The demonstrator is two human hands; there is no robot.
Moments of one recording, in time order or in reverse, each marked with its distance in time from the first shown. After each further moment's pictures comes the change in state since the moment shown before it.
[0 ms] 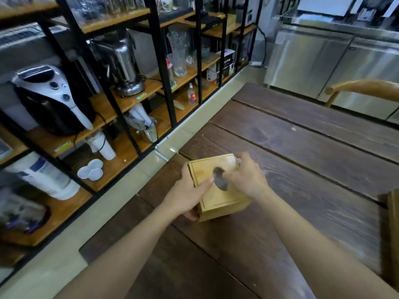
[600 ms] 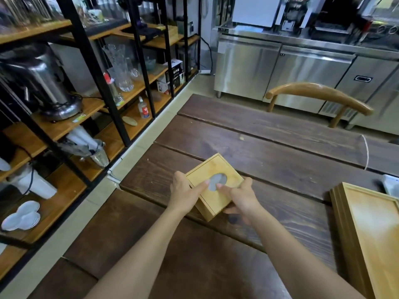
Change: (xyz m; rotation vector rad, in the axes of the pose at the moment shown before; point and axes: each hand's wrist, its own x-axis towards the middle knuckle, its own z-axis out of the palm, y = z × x) left_hand 0.119 0.069 0.101 -0.167 0.040 0.079; right_hand 0.059 0.096 -0.051 0.681 0.159 0.447
